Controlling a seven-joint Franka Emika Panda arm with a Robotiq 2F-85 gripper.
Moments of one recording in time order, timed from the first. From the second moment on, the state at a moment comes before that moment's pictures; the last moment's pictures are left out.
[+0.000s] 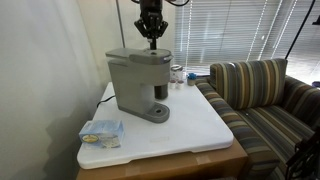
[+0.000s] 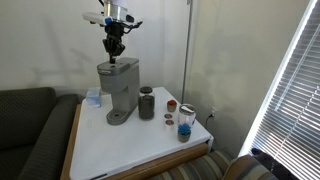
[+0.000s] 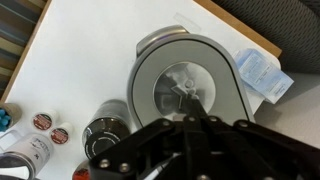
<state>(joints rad) 0.13 0.76 0.08 -1.05 0.08 1.71 0.23</state>
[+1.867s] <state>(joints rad) 0.13 0.86 0.08 -0.90 0.13 1.51 0.30</state>
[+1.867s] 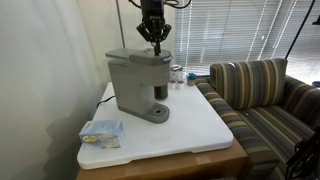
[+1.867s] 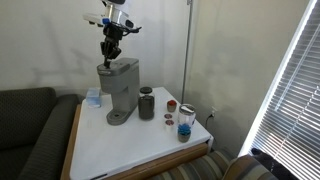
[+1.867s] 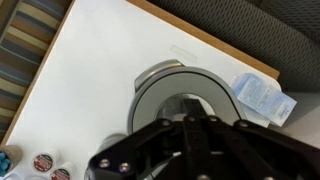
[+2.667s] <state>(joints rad) 0.10 1.05 0.08 -0.58 0.21 1.31 0.36</state>
